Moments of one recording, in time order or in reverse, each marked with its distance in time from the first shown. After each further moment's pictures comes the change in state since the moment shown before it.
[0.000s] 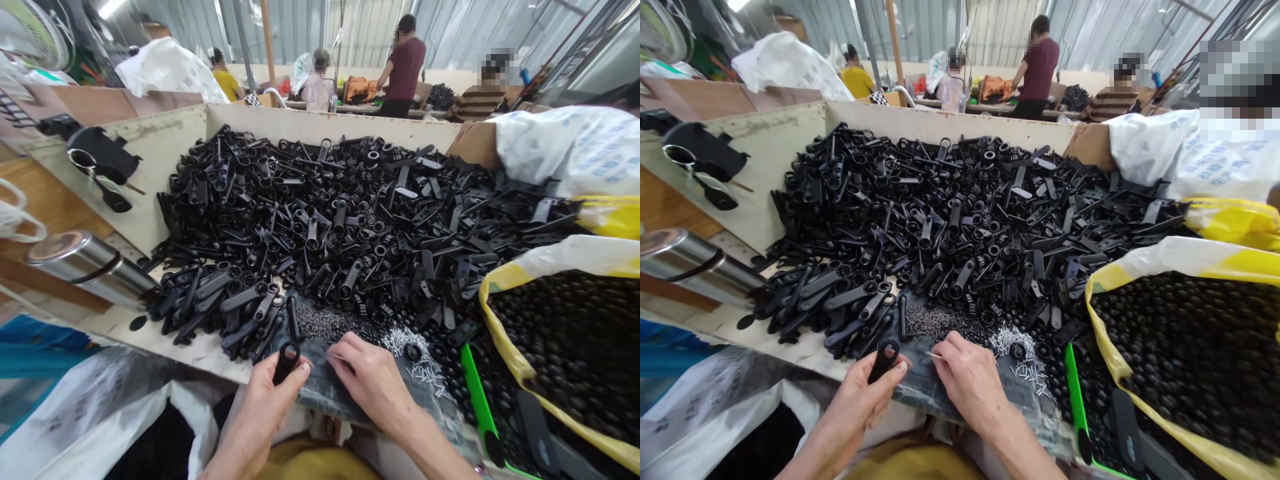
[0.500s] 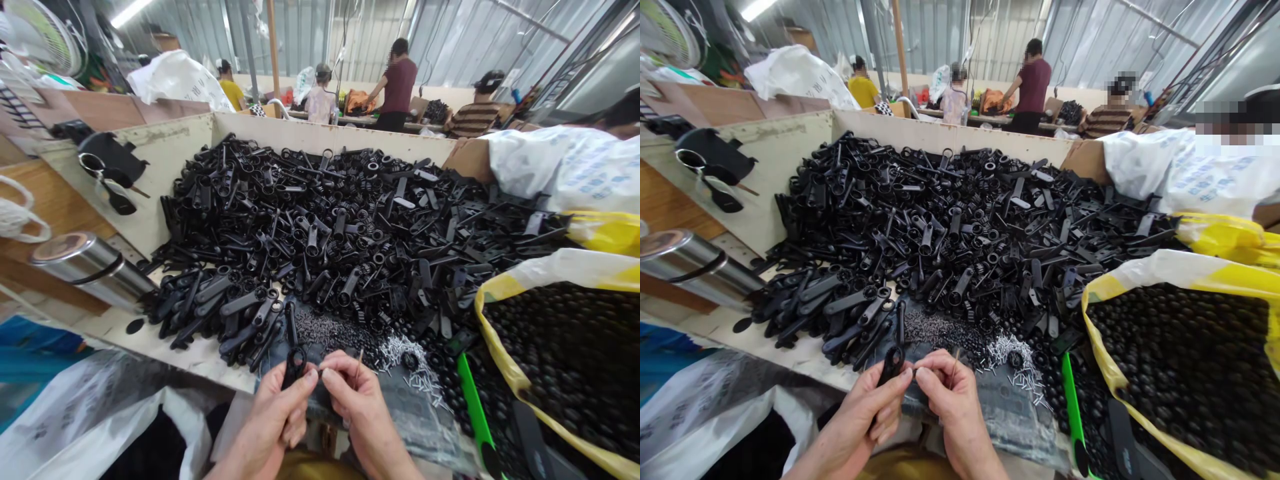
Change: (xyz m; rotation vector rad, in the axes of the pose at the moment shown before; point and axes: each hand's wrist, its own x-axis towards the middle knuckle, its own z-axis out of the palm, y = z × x) left_hand -0.004 -0.001 0.012 -0.238 -0.195 -0.120; right_hand -0.009 -0.036 0.034 1.459 0.245 0.490
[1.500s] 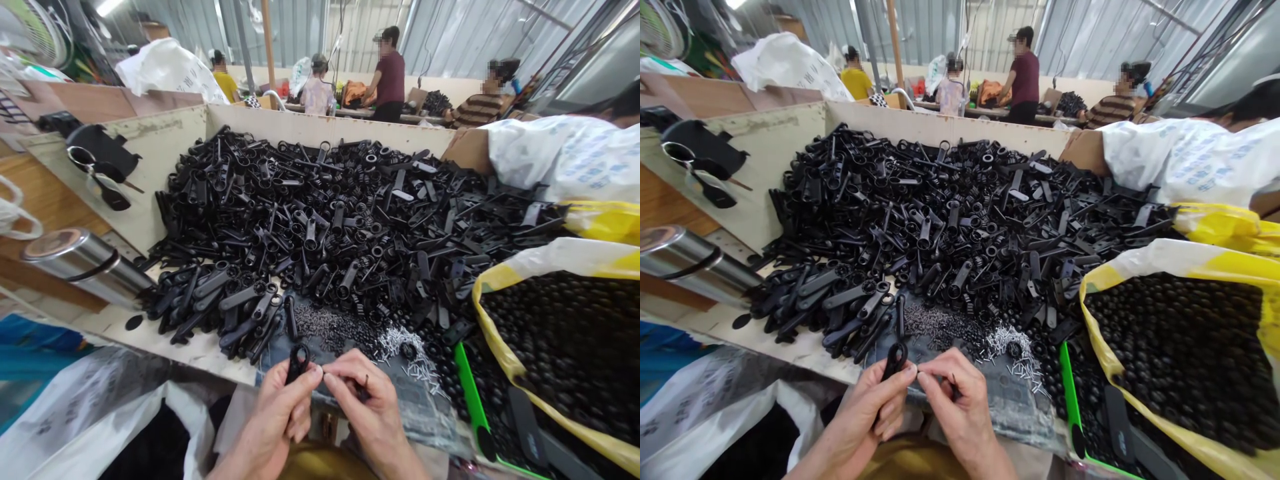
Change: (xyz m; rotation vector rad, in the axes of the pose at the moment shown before) left_hand -0.007 0.004 0.015 -0.069 0.041 -0.041; right_hand -0.011 -0.014 -0.015 -0.642 -0.069 -0.653
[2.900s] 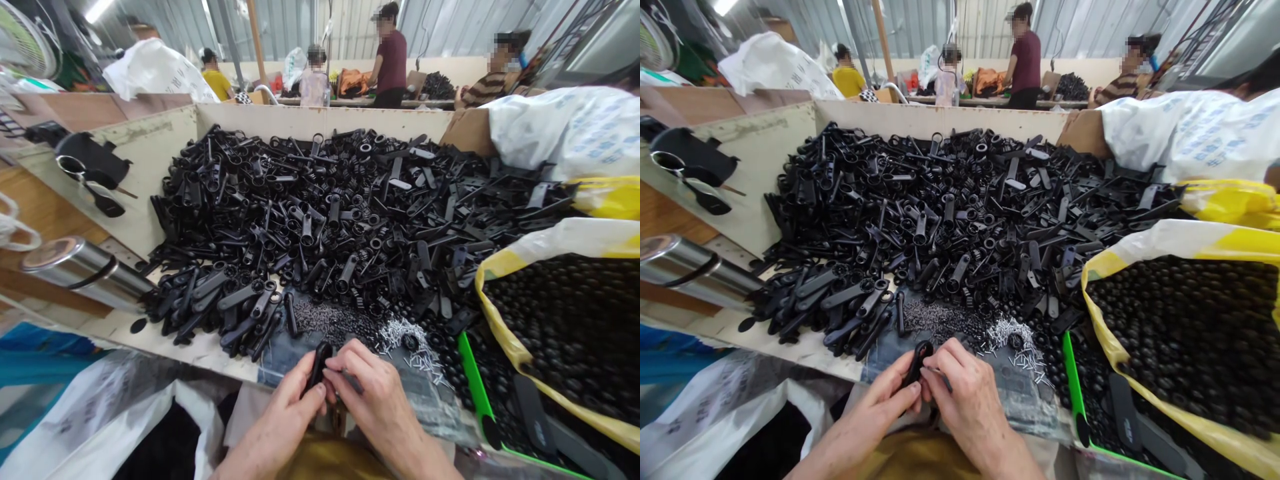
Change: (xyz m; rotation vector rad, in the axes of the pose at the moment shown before) left_hand 0.007 -0.030 -0.035 0.294 0.073 0.056; right_hand 0.006 -0.002 -0.015 -0.434 -0.209 -0.106
